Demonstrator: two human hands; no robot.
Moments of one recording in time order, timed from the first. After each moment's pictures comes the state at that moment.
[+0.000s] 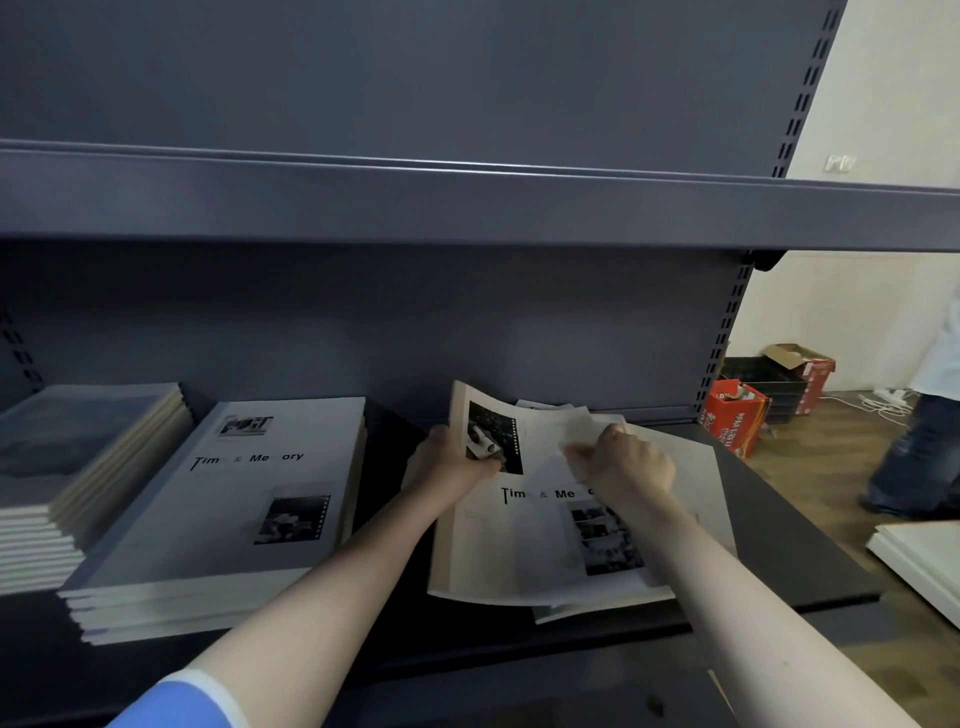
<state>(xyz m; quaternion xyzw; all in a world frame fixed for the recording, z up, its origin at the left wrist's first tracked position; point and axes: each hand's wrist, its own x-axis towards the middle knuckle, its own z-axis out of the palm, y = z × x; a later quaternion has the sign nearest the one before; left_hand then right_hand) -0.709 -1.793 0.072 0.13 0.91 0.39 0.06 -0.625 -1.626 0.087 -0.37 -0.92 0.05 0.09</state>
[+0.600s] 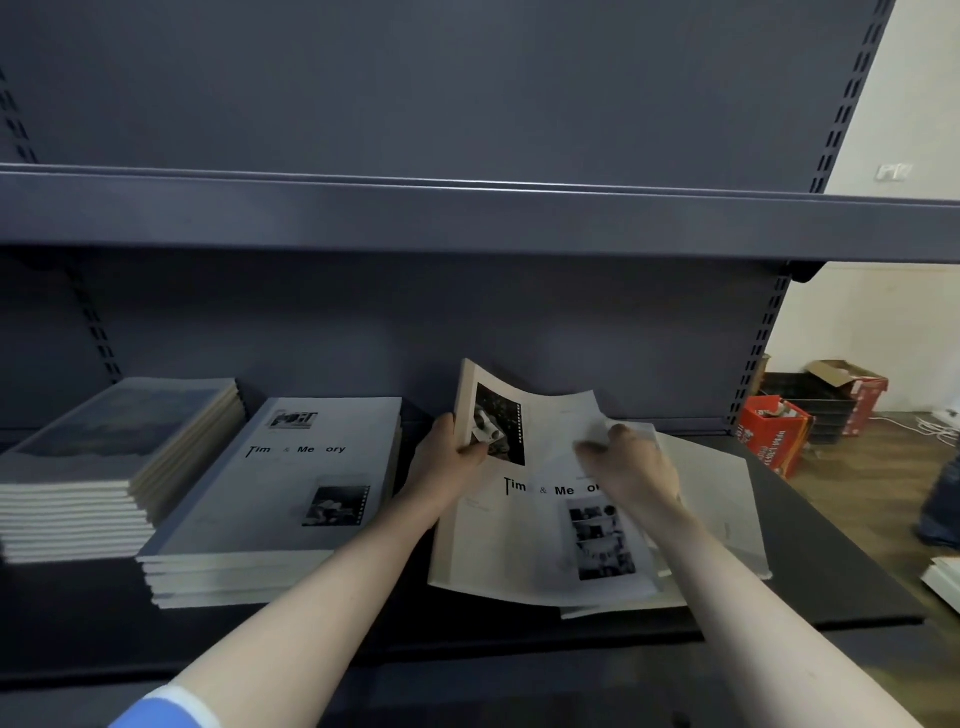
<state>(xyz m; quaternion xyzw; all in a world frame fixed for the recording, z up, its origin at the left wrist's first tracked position) -0.694 -1.826 0.084 0.15 0.86 0.48 0.00 -0.626 -1.646 0.089 -0.31 -0.92 0.19 0.15</state>
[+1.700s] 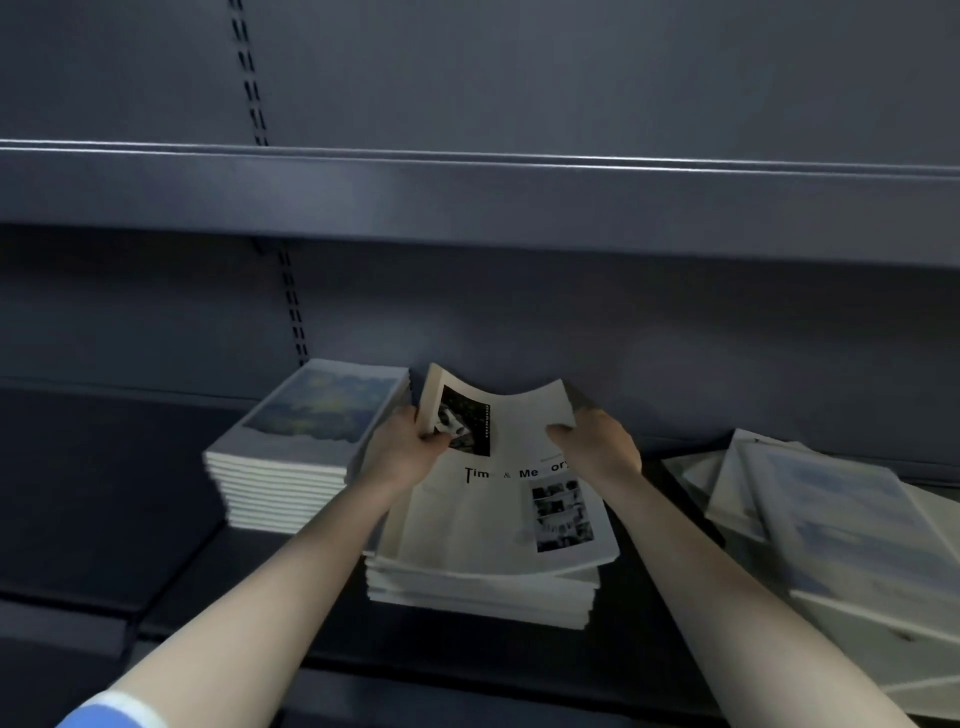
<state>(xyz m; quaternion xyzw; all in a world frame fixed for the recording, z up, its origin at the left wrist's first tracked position) -0.785 -2.041 0.085 0.07 0.91 0.41 -0.06 -0.753 -1.838 0.094 -0.18 -0.94 0.30 0.08</state>
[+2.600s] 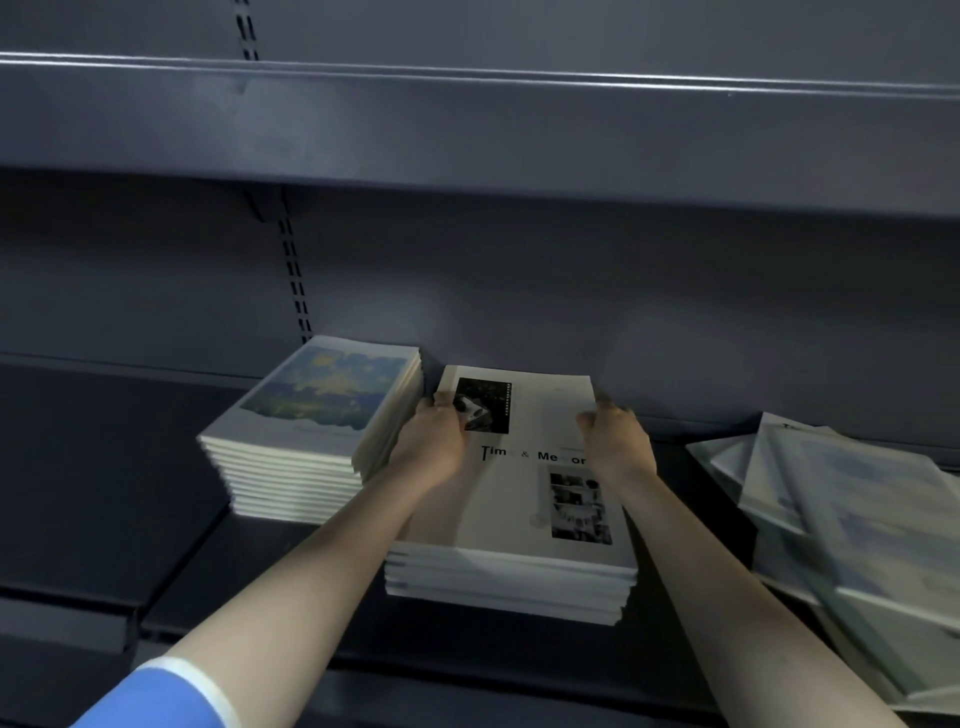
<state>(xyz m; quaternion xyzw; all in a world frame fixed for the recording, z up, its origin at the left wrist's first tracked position) -0.816 -2.029 0.058 0.10 0.96 0.24 -0.04 -0.767 -1.846 0.073 -0.20 -0.93 0.28 0.09</state>
